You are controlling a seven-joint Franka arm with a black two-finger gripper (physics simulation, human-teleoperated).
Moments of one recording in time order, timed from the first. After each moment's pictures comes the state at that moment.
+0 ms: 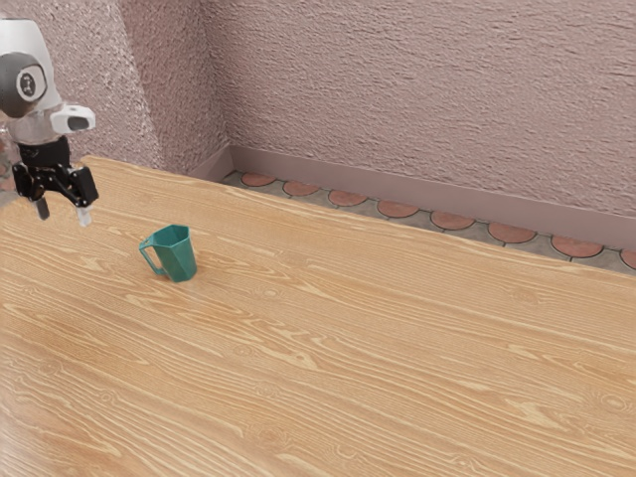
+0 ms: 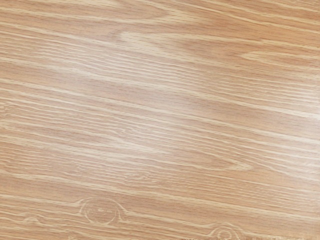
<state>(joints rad) 0.09 0.09 0.37 -1.76 0.00 1.70 0.31</state>
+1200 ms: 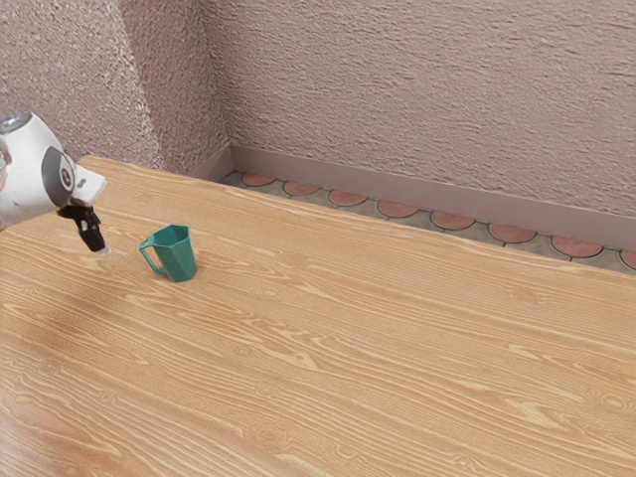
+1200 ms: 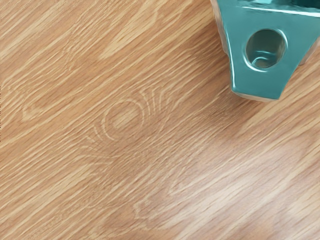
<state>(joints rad) 0.28 0.46 0.29 -1.77 -0.34 2.48 1.40</state>
